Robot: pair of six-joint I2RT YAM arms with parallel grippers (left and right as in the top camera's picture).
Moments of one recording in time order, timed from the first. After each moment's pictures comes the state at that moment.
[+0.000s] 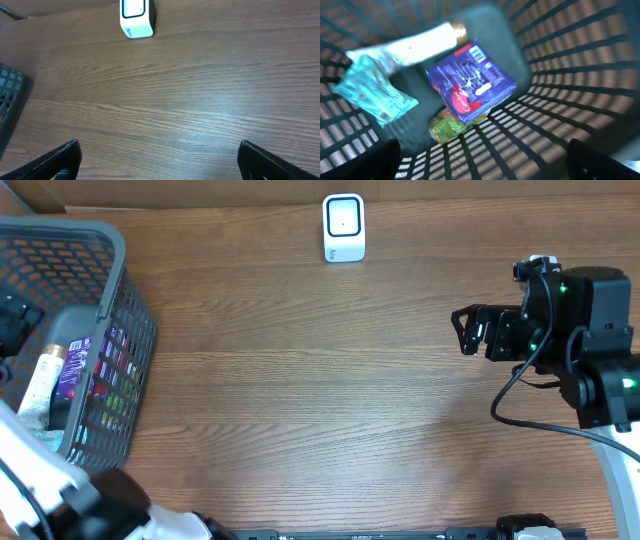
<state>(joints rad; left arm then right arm) 0.75 1.73 2.10 -1.48 0.12 -0.34 0.09 1.18 1.33 -0.95 -0.27 0.17</state>
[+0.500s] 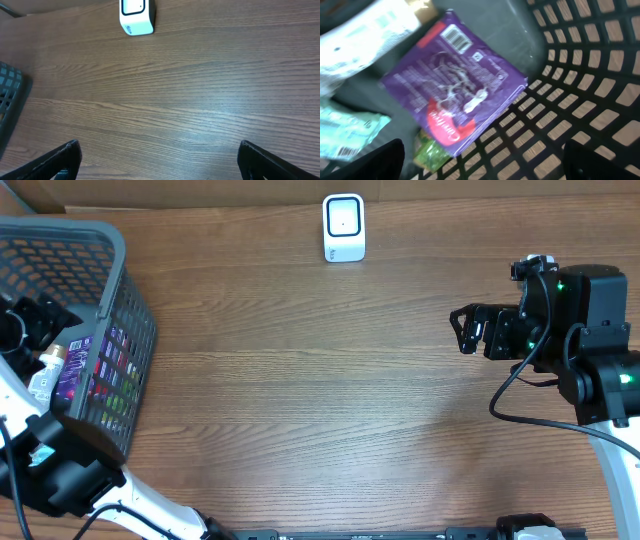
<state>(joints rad) 0.72 2.01 2.10 -1.46 0.22 -0.15 0.09 1.20 1.33 -0.95 -0.27 0.17</state>
